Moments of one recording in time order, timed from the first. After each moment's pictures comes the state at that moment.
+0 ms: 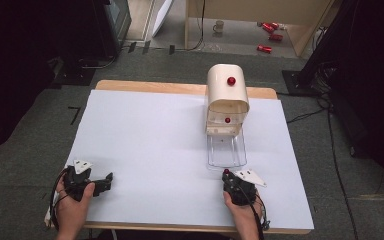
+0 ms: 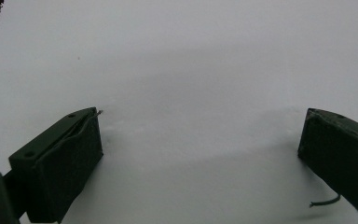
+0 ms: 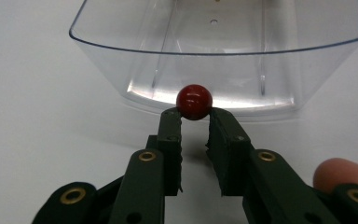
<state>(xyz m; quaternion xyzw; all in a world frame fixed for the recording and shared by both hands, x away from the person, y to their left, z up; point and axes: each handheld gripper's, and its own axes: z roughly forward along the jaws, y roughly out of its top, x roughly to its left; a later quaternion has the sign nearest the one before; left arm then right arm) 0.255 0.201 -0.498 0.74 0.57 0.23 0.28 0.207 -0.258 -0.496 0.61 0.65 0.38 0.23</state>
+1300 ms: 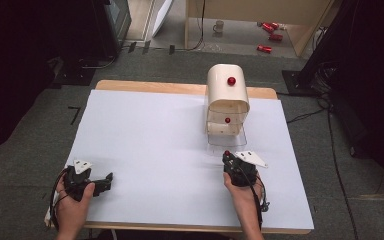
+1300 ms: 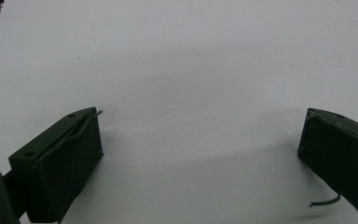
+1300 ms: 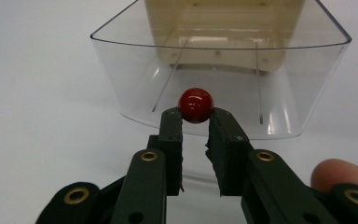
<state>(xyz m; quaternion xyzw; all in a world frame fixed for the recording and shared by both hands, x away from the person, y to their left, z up) 0.255 0.201 -0.498 0.74 0.57 0.23 0.28 0.245 -0.256 -0.456 0.60 0.64 0.40 0.26</state>
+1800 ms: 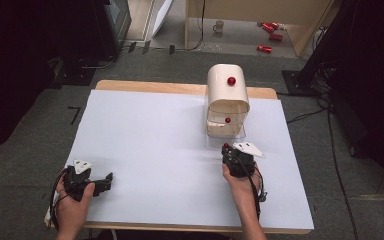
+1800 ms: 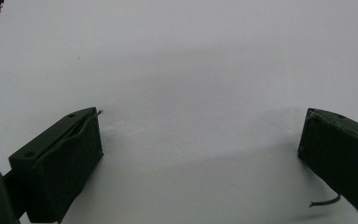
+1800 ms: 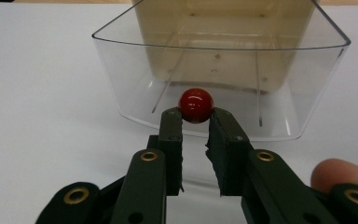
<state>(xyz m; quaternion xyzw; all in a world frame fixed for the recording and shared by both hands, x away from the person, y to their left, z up) 0.255 0.201 -0.498 0.74 0.57 0.23 0.28 0.269 -0.255 -0.452 0.60 0.65 0.39 0.26</state>
